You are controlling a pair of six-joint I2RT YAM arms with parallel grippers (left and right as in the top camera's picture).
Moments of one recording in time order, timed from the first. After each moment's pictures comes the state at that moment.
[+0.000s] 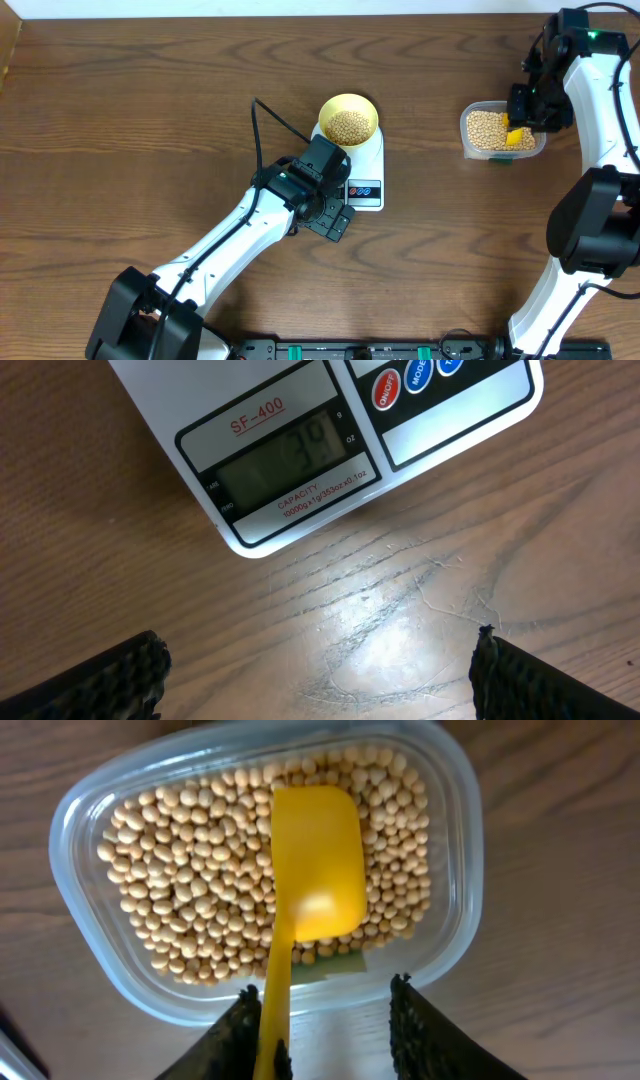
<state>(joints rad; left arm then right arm) -0.61 1.55 1.03 -0.78 0.05 -0.07 -0.12 2.07 1.88 -1.29 0.02 0.08</state>
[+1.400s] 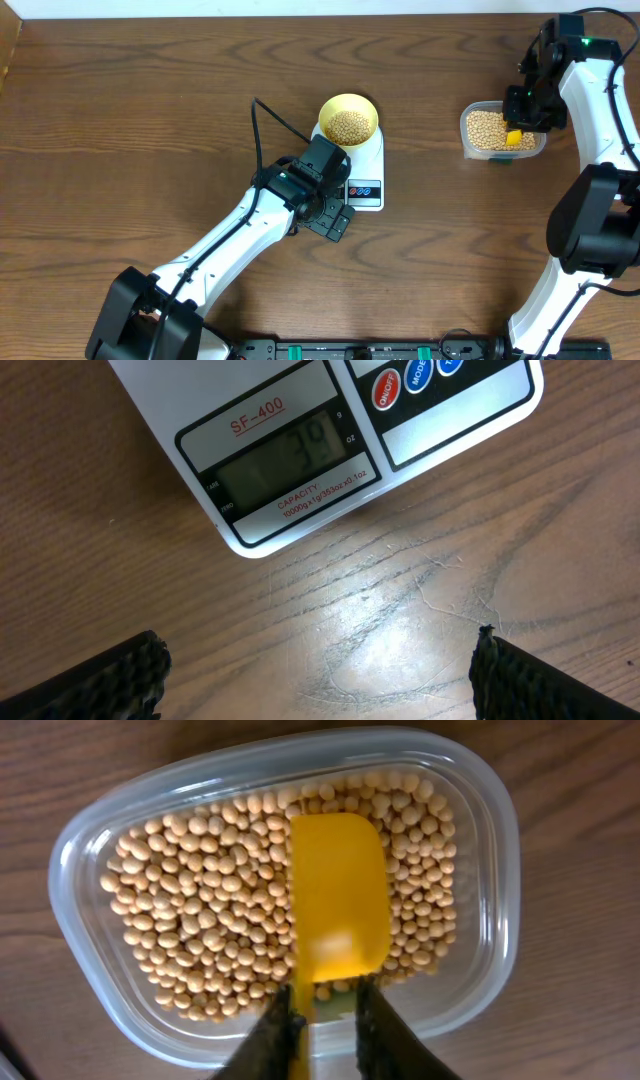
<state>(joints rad) -0.61 1.55 1.03 -0.78 0.05 -0.07 -0.12 2.07 1.82 -1.20 0.00 0.08</state>
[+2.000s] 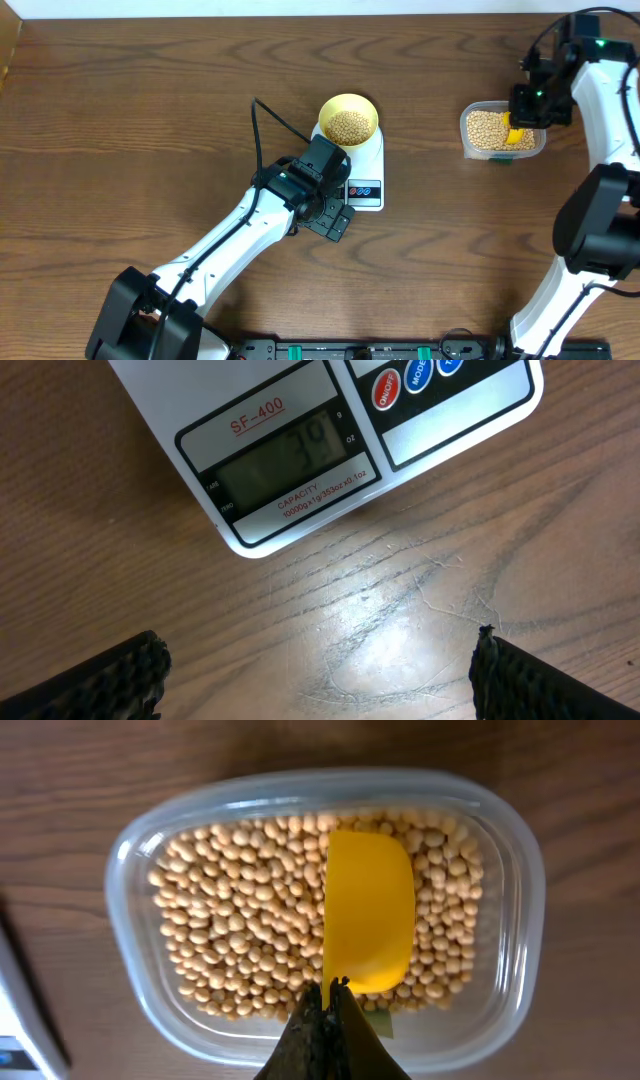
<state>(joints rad) -0.61 1.55 1.03 -0.78 0.05 -0.07 -0.19 2.07 1.82 -1.17 -0.17 -0.08</state>
